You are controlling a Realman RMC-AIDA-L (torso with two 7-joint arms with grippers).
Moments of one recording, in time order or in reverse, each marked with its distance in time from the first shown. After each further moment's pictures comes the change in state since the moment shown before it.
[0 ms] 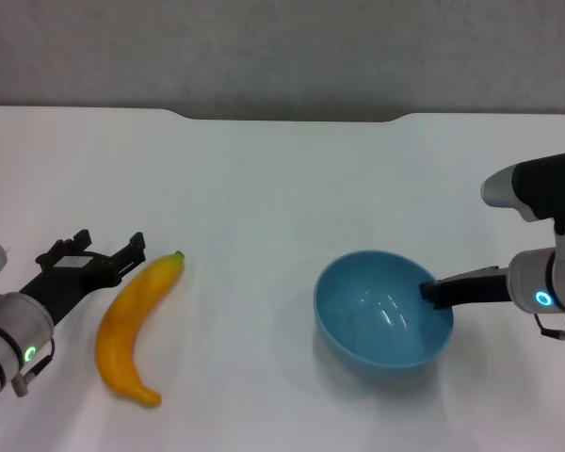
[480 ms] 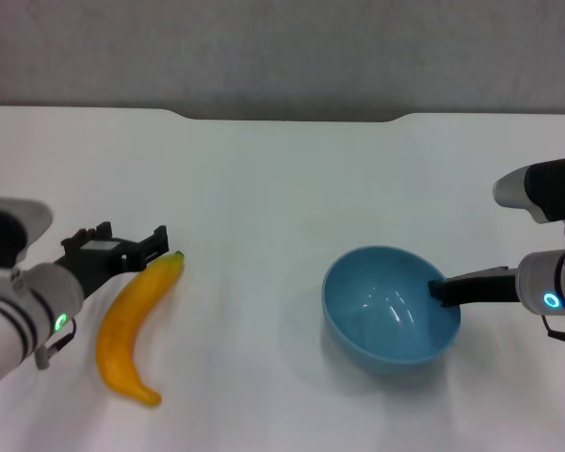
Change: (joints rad) left arm 0.035 0.012 0.026 -0.314 0.180 0.389 -0.144; right arm -0.027 0.001 0.010 0.013 0.000 -0.024 0.005
